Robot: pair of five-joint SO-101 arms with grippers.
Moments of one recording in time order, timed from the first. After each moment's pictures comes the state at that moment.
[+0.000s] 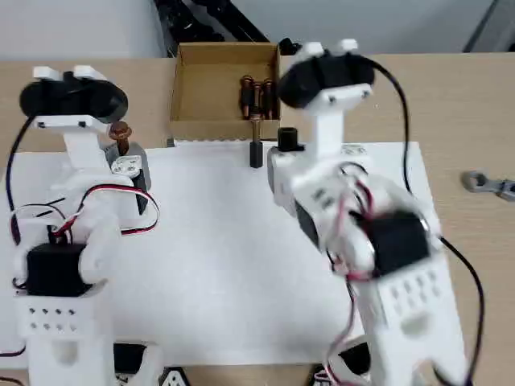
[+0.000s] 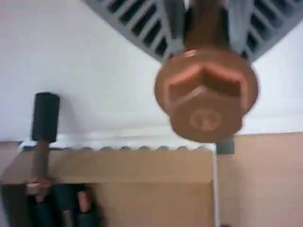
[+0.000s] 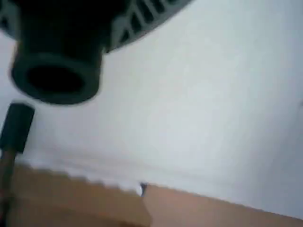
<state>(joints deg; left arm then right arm) -1.3 -47.0 21.5 71.7 7.3 -26.0 -37.6 4.9 76.8 -10.6</state>
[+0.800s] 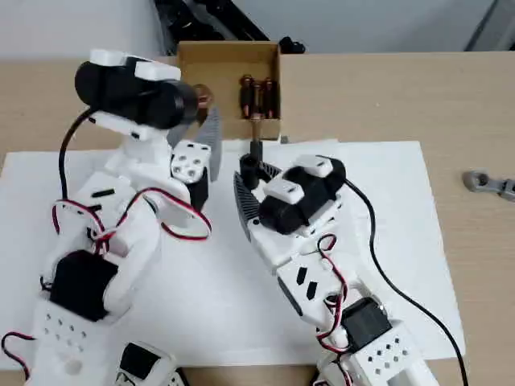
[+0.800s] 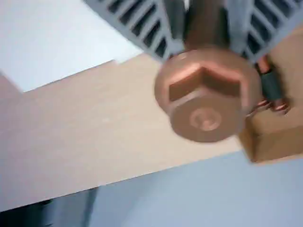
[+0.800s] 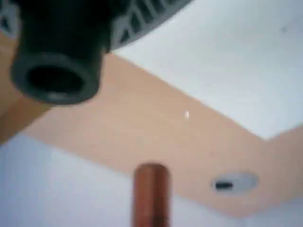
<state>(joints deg) 20.4 -47.0 16.8 57.5 7.9 -35.5 -71.9 66.8 18.2 -3.1</state>
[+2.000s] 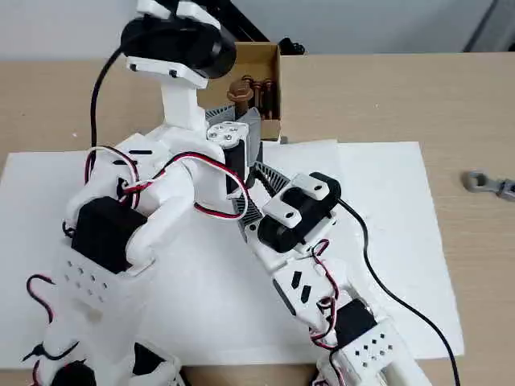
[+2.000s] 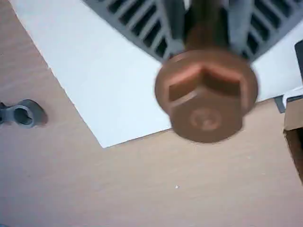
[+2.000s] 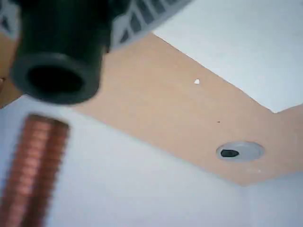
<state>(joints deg) 25.8 -26.6 -9.7 76.4 20.4 -35.9 -71.9 78.0 1.2 -0.7</state>
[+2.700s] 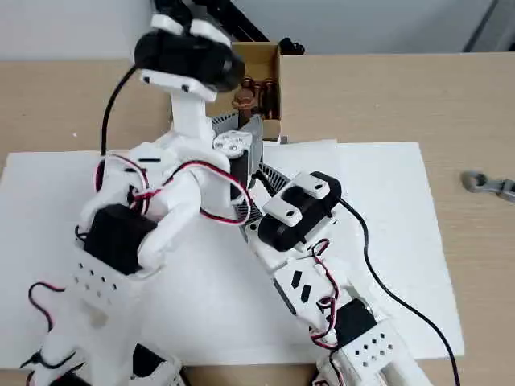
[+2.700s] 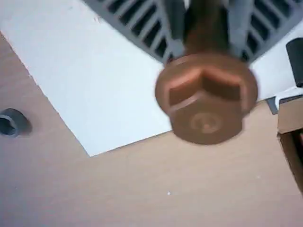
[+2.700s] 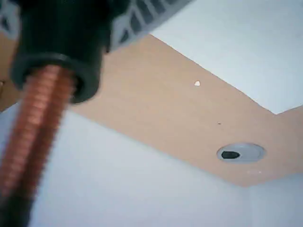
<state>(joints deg) 25.8 -32.1 4.1 67.9 17.7 -35.8 -71.9 78.0 1.2 -0.9</state>
